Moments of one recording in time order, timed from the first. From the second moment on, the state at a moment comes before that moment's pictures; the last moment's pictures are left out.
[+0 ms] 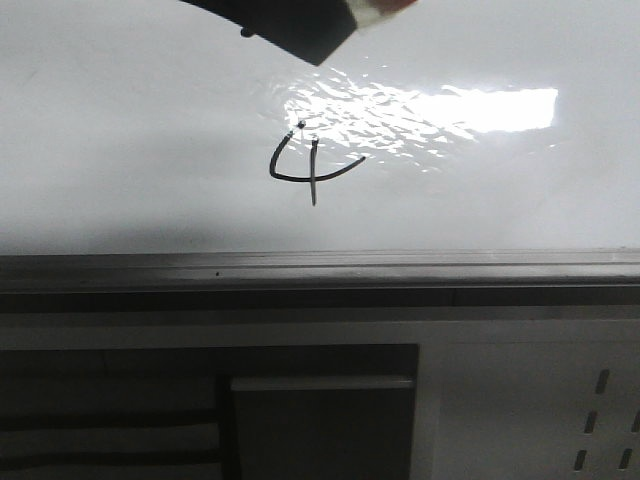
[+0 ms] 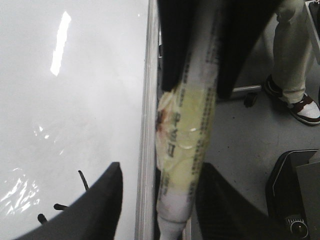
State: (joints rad) left arm -0.73 1.32 -1.14 -0.66 0.77 1.26; right arm 0.60 1.07 -1.08 0.41 0.86 -1.12
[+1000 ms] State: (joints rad) left arm -0.68 1.32 -1.14 -0.61 0.77 1.18; right arm 0.59 0.93 -1.09 0.22 0.88 -0.99
